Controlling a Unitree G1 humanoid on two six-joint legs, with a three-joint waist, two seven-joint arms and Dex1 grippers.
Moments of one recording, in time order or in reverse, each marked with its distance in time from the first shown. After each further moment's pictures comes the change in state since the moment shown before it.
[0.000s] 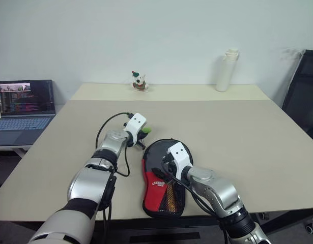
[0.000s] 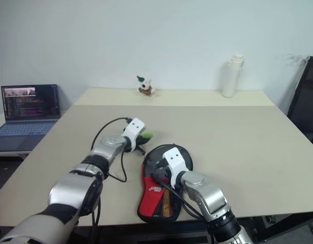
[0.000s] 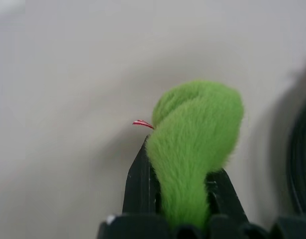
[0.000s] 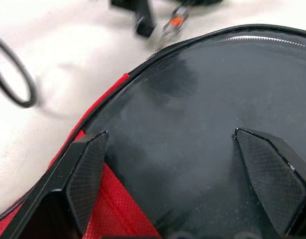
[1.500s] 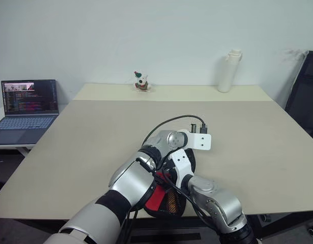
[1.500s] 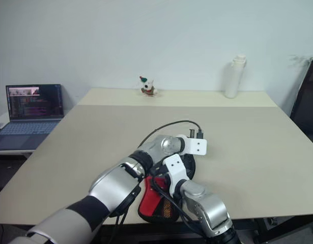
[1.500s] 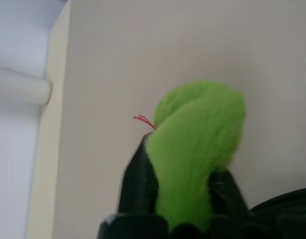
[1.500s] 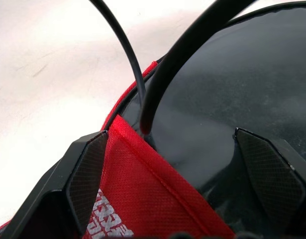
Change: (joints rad) left arm -0.118 -0.340 -0.306 0.064 0.399 -0.437 0.057; right arm 0.122 0.052 0.011 -0.135 -0.007 0.069 -0.054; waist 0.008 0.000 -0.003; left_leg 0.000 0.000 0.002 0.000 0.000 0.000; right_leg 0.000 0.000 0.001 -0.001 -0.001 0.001
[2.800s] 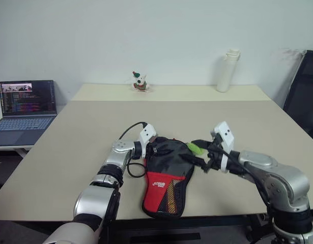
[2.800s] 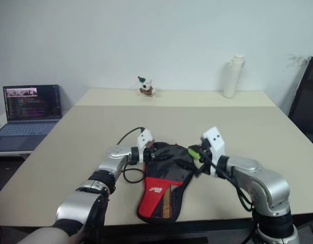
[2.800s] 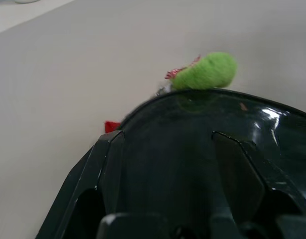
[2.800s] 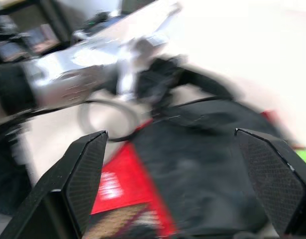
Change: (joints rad) left arm 0.358 0.280 0.427 -0.263 -0.567 0.199 -0.632; right arm -0.180 -0.415 -0.393 -0.148 0.326 0.131 0.308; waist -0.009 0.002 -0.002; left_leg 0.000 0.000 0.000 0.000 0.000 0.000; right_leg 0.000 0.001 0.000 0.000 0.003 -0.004
